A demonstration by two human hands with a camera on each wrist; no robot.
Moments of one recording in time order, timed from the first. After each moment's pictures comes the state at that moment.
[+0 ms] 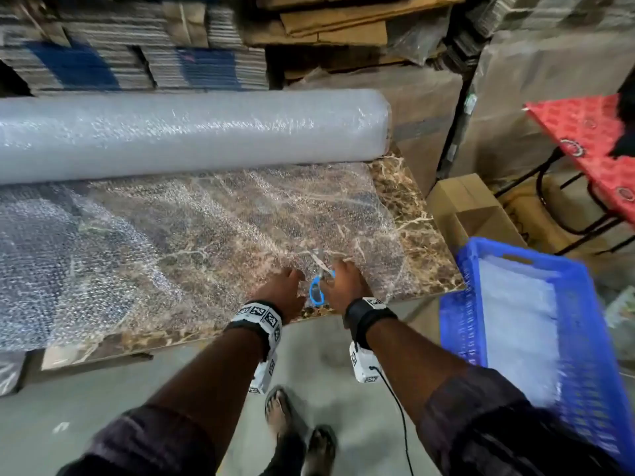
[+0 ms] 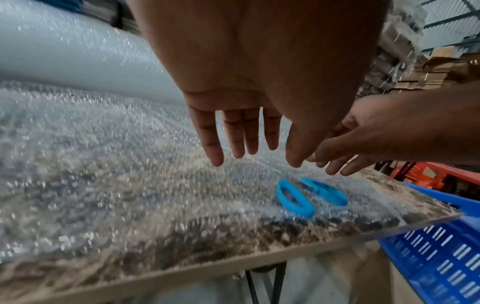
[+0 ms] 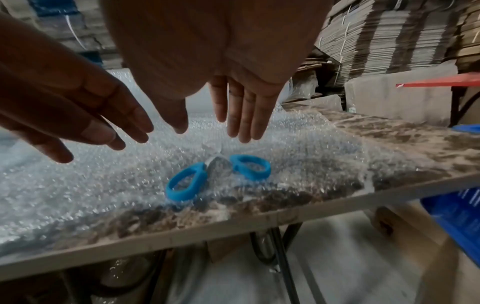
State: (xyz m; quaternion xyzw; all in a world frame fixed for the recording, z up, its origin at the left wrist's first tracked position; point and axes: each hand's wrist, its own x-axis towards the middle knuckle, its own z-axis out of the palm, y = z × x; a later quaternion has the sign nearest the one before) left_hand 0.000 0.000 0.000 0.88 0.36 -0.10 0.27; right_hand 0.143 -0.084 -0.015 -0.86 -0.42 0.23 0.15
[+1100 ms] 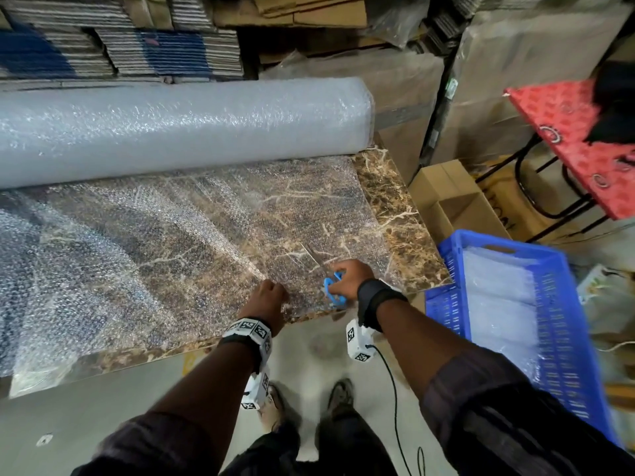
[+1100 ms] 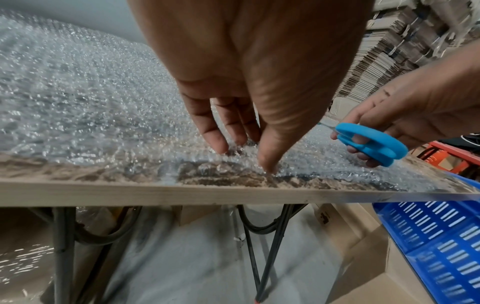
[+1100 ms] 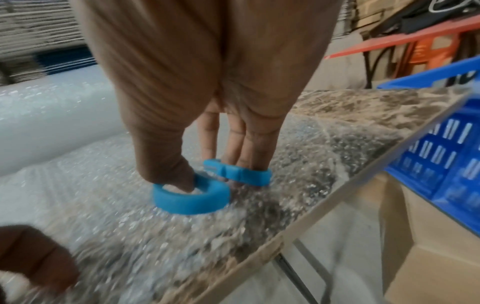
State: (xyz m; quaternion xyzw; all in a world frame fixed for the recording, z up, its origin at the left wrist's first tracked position) left_hand -0.004 0.000 -0.048 0.89 0.38 -0.11 0.24; right_hand 0.202 -0.085 -0.013 -0.86 -0.33 0.38 0.13
